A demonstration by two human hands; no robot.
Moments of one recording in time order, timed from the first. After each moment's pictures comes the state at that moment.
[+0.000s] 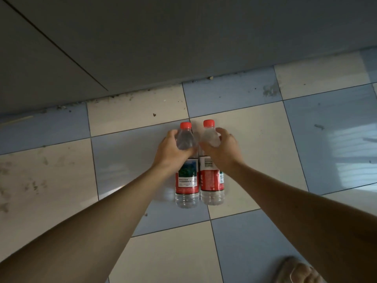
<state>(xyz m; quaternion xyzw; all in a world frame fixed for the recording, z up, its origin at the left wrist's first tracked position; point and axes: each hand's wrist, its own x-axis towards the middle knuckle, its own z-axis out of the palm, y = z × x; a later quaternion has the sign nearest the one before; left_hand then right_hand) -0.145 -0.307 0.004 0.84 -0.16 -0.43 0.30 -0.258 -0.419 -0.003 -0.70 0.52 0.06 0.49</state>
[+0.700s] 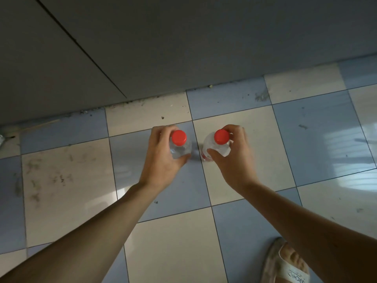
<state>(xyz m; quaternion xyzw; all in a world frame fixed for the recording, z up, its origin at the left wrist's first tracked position) -0.146 -0.250 0.083 0.82 -0.34 -0.22 0.41 -0.290 -0.381 0.102 -0.76 0.44 -0.12 0.47</state>
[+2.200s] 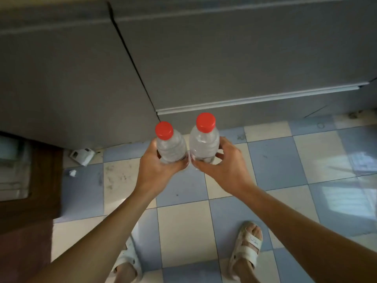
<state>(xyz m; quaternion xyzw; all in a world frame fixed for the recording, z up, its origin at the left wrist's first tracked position) -0.126 -0.196 0.458 0.78 -0.18 -0.30 0.52 -0.257 -0.344 0.475 -0.76 0.36 -0.09 0.54</state>
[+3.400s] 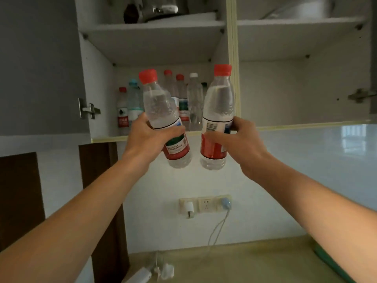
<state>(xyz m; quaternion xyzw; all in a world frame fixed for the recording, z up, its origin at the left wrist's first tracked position) 0.297 -0.114 1.386 0.63 -0.39 0.12 0.66 0.159 -0.273 1.370 -0.72 0.07 -0.48 0.49</state>
